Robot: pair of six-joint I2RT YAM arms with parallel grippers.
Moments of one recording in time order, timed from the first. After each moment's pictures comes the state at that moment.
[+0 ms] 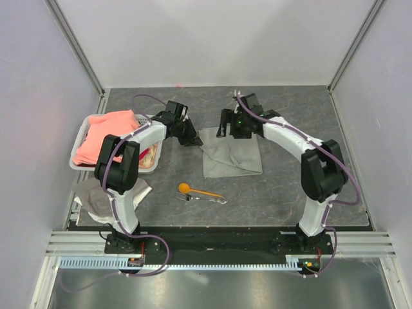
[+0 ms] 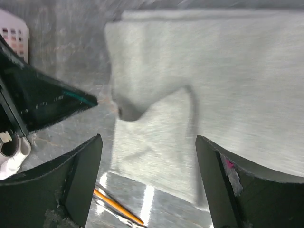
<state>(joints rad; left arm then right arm) -0.35 1.94 1.35 -0.36 0.36 -0.71 0.50 1.89 1.46 -0.43 -0.16 0.50</state>
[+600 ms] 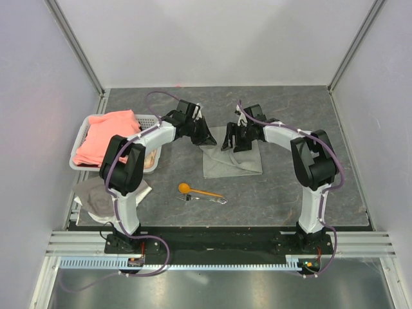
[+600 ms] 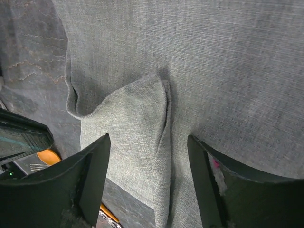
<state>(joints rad) -0.46 1.96 1.40 -0.30 0.45 -0.72 0.37 2.00 1.34 -0.32 -0.43 0.39</state>
